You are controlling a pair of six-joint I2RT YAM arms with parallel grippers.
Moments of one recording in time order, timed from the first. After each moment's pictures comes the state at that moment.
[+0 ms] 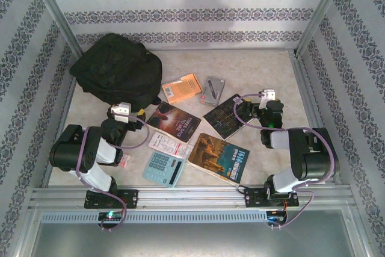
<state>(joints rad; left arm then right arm) -0.03 1.63 0.16 1.29 0.09 0.08 0.01 1.52 0.38 0.77 0.00 0.02</state>
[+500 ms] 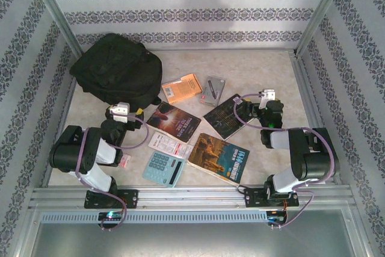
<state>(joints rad) -0.03 1.59 0.14 1.29 0.02 0.07 0.01 1.52 0.39 0.76 0.00 0.02</state>
